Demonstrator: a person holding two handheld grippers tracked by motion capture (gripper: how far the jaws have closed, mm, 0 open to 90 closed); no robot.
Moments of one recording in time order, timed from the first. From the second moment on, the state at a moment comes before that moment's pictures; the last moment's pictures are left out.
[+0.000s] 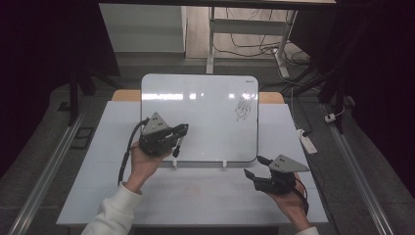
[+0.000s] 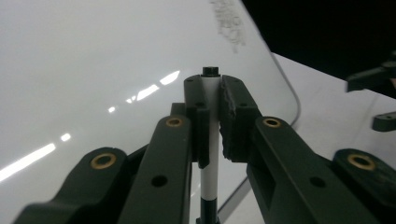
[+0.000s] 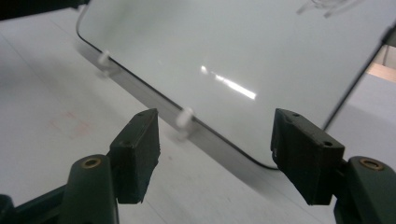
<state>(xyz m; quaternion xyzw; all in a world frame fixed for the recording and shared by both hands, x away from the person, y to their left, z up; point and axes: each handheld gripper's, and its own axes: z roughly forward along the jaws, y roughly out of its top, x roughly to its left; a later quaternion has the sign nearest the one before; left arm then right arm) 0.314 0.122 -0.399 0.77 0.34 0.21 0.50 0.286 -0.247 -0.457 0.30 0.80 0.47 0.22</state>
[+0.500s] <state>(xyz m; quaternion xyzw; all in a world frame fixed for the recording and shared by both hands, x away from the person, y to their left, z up) 0.300 0.068 -0.406 0.79 0.28 0.17 0.52 0.291 -0.177 -0.449 0.27 0.82 0.48 0.16</state>
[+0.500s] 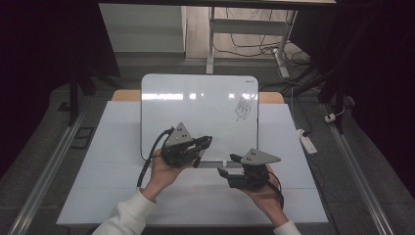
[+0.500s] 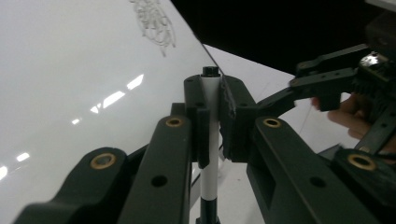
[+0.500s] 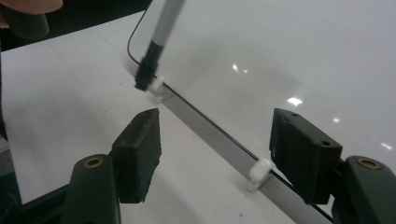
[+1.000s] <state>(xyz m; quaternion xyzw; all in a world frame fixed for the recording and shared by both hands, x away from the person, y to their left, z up) 0.293 0.033 -0.413 0.81 0.25 0.16 0.51 0.296 -0.156 -0.453 0.29 0.82 0.49 0.11</state>
